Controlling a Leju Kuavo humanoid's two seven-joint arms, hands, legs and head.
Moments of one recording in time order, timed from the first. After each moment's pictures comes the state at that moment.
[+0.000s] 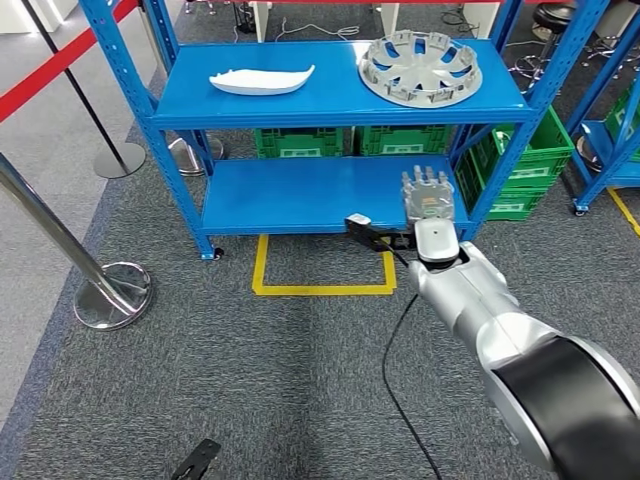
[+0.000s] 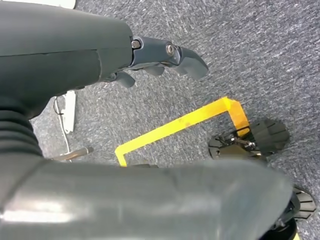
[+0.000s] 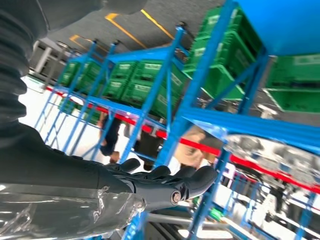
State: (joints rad) left arm -0.17 -0.16 0.84 -0.20 -1.32 0.00 0.03; right arm -1.00 0.07 0.50 -0.27 1.35 -0.16 0.28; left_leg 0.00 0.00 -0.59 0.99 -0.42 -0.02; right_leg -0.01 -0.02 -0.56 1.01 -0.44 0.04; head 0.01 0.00
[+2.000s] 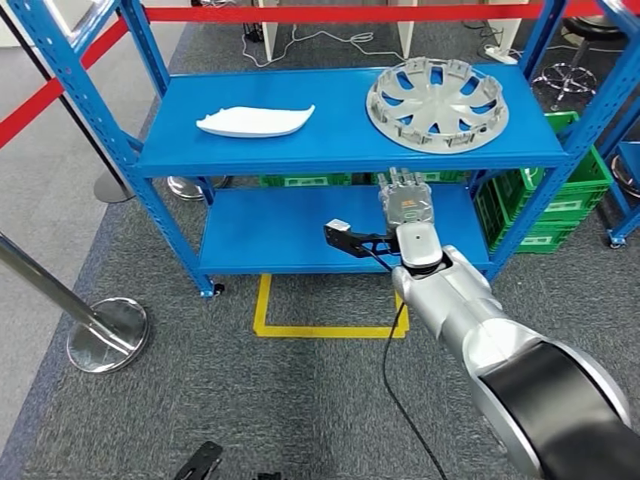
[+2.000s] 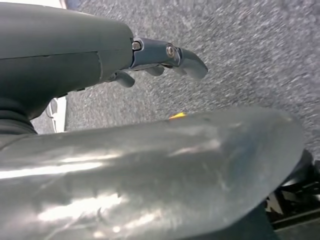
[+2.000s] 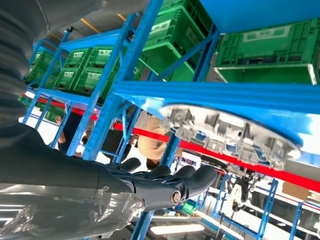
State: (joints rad) left arm -0.17 -0.16 0.86 -0.20 -1.34 0.00 0.02; right arm -0.98 0.12 0.50 -0.28 1.37 -0.18 0.24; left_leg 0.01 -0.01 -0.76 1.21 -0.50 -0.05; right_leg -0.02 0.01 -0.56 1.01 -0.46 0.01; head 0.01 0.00
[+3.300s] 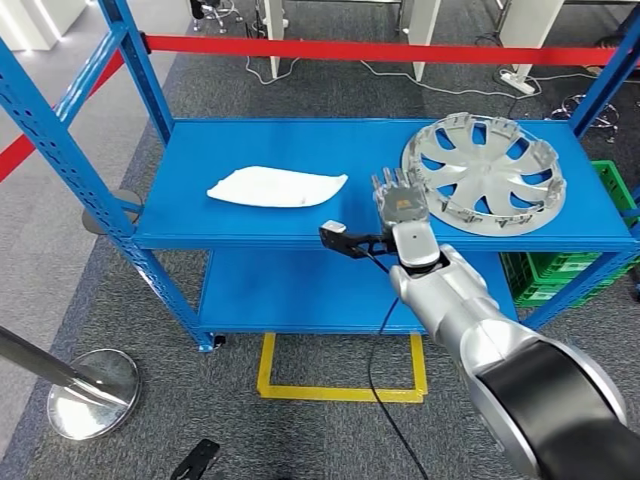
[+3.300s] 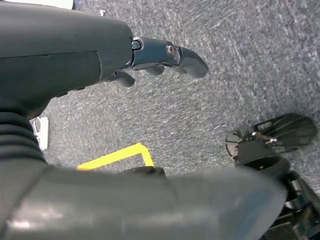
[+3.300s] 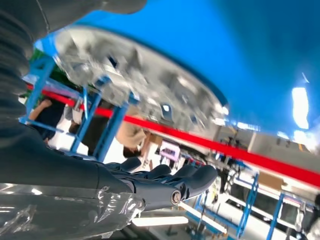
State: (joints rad) left arm -0.17 -0.16 0.86 -0.20 -1.34 0.01 0.01; right arm -0.99 0.13 0.48 -0.29 1.38 -0.18 0.21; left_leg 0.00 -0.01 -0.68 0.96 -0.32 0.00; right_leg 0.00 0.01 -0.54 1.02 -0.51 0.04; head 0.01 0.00
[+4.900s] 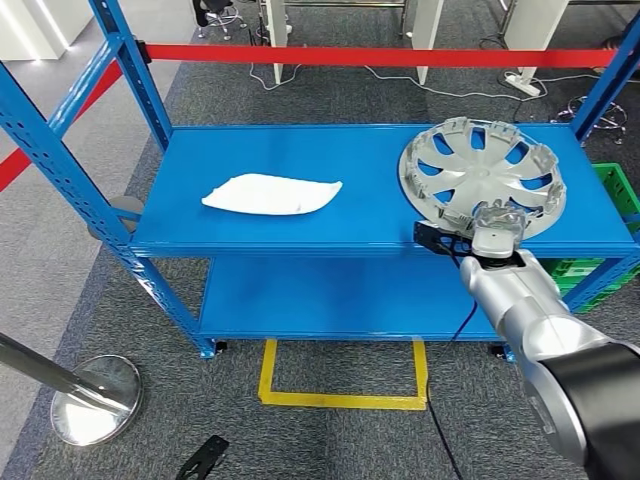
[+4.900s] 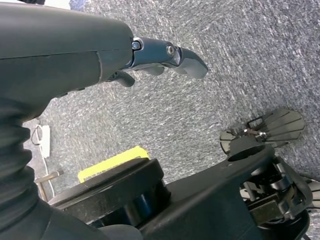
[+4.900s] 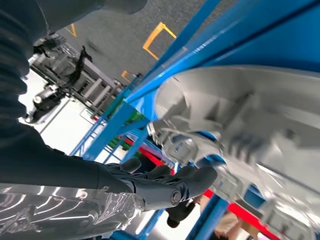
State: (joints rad) left arm -0.19 -0.18 0.86 -0.20 -1.39 -0.02 0.04; right arm -0.98 -0.08 0.33 -0.25 1.35 0.07 0.43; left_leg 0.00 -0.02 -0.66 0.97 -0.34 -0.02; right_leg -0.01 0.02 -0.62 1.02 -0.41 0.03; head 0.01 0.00
